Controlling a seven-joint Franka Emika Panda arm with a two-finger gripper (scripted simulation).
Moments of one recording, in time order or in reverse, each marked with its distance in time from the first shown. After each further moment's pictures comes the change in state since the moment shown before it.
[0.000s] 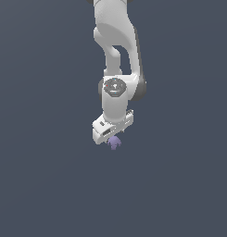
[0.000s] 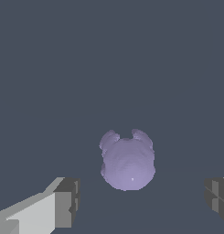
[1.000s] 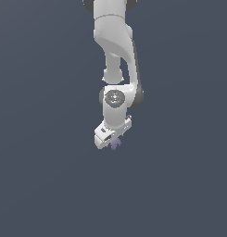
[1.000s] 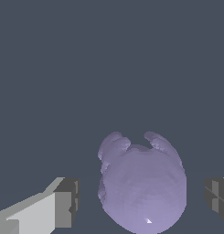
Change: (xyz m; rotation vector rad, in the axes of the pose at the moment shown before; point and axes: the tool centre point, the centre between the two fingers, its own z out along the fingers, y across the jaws) arm -0.003 -0.003 0.046 0.005 -0.004 -0.057
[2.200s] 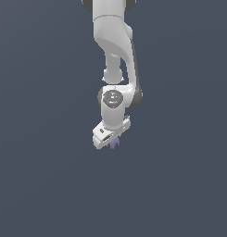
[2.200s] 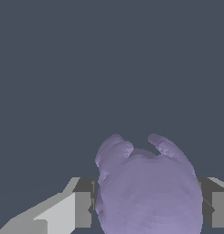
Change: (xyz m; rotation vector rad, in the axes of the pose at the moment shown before) arm -0.004 0.006 0.000 0.000 0.000 -0.001
